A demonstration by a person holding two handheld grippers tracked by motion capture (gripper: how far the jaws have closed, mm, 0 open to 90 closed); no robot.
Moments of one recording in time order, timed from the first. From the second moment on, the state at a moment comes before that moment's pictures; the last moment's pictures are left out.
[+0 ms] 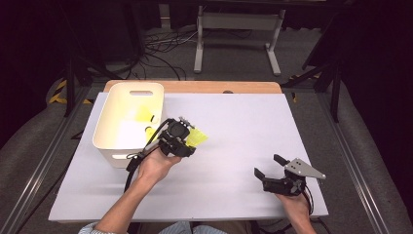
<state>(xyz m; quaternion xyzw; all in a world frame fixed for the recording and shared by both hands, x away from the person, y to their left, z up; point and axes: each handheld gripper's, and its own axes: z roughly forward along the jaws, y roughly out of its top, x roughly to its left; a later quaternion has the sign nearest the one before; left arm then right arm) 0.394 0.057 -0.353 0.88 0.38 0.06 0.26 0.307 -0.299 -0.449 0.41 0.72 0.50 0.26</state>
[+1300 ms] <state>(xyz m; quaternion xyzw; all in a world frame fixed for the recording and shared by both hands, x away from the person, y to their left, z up) 0.410 0.084 -0.313 0.87 0.41 0.06 0.27 0.309 -0.302 -0.453 0.41 0.72 0.49 0.27</state>
